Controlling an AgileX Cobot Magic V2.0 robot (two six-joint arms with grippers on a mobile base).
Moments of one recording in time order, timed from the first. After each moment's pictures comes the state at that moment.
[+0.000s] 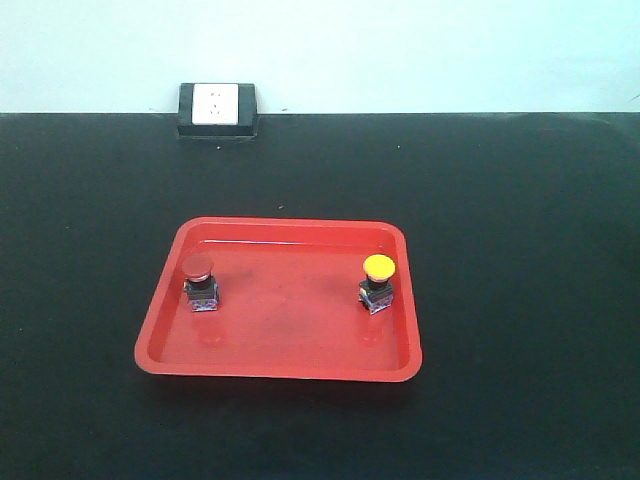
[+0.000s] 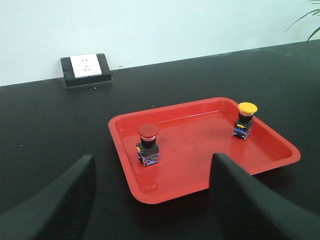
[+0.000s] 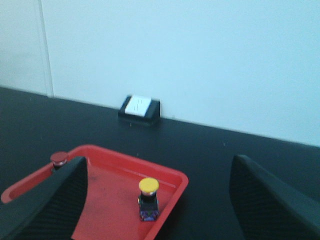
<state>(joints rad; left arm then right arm) -0.34 0.11 -0.42 -0.03 0.59 -0.03 0.40 0.11 -0.41 0.01 0.39 -0.04</state>
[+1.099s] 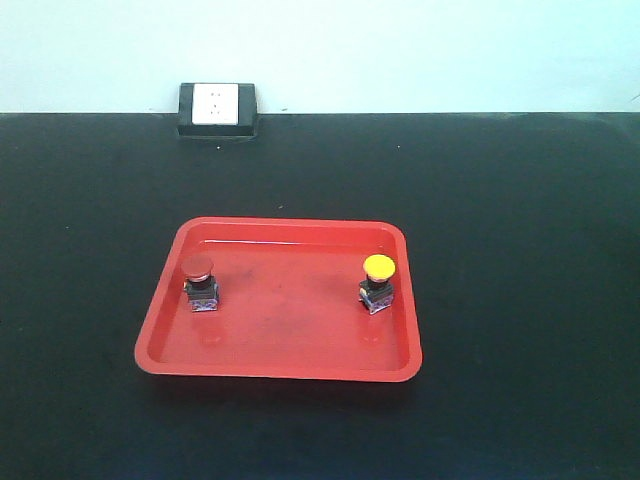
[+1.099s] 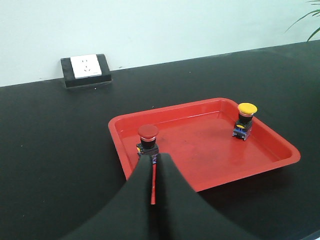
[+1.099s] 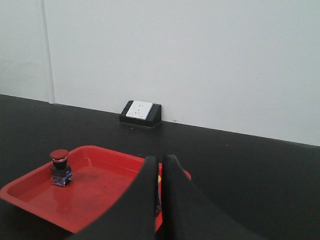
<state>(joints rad) -0.34 0.11 -0.42 -0.03 0.59 -0.03 0.40 -0.02 -0.25 0.02 0.32 -0.05</state>
